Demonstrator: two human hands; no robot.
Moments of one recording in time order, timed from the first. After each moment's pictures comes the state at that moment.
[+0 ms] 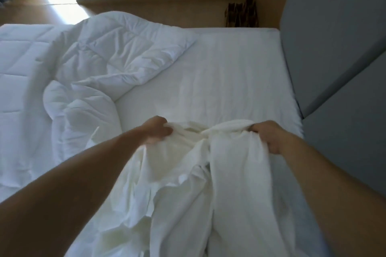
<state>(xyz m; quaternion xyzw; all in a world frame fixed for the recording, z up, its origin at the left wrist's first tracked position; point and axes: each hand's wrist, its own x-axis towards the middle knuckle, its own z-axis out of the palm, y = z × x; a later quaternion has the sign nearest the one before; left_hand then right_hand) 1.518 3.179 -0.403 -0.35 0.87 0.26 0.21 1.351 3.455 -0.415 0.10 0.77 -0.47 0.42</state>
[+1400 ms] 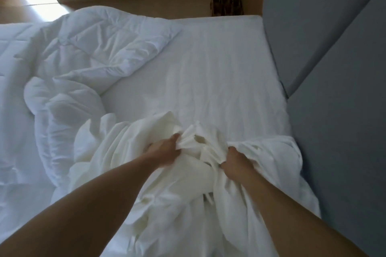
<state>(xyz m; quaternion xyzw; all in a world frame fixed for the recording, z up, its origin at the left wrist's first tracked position) 1.561 3.269 -0.473 -0.25 0.90 0.17 0.30 1.473 3.489 -0.504 -0.14 0.91 -0.15 0.37</state>
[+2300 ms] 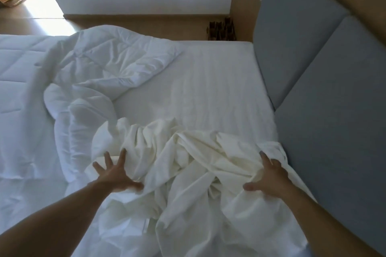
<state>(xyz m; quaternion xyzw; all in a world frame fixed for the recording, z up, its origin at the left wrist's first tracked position) 1.729 3.195 -0.439 -0.45 0.82 0.17 0.30 1.496 3.591 -0.427 -0.10 0.93 -0.07 0.35</state>
